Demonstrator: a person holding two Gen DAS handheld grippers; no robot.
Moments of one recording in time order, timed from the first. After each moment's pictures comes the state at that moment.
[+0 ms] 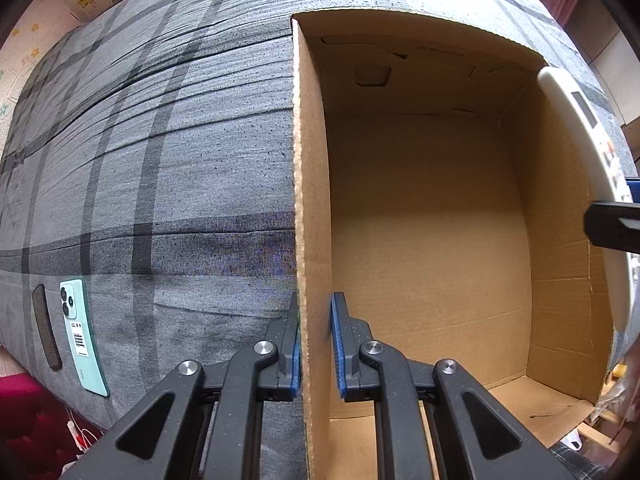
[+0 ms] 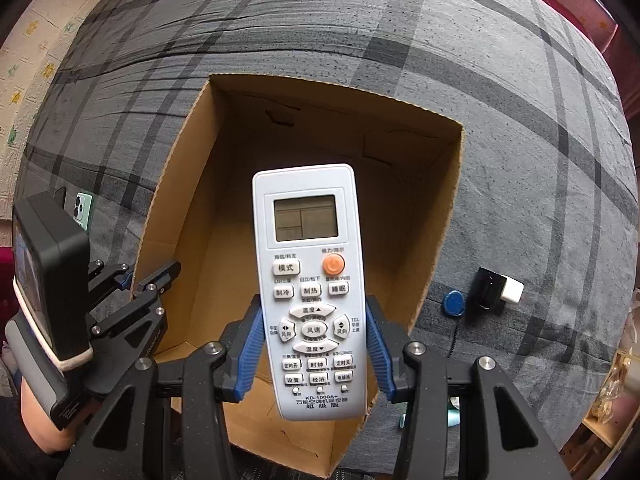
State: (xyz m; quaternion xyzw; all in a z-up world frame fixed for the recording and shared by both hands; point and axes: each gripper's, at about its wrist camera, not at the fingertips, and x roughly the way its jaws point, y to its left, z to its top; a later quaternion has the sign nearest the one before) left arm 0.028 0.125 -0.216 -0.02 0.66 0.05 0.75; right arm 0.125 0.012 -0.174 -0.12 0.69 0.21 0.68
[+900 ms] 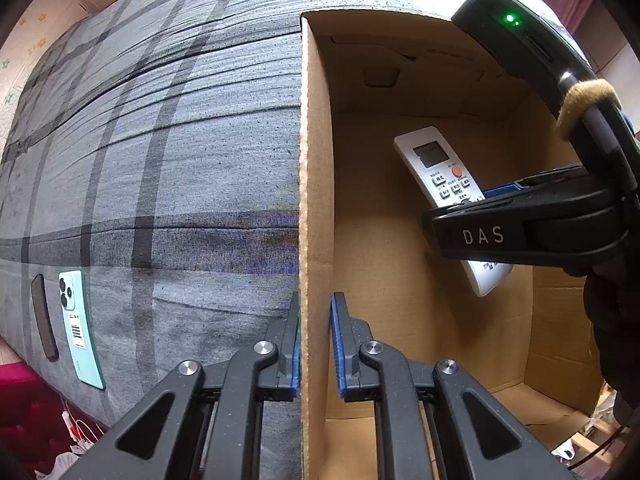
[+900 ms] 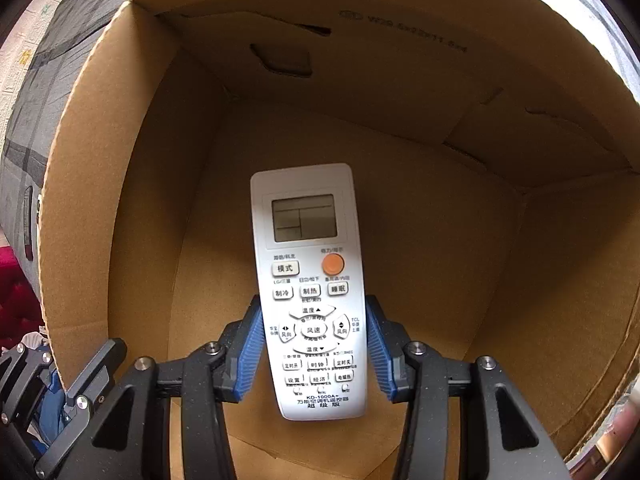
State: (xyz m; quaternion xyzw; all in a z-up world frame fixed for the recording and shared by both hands) left arm 0.029 0.127 -0.219 -0.03 0.66 0.07 0.75; right arm 0.162 0.059 -0.294 -0.13 0.73 0.21 0.63
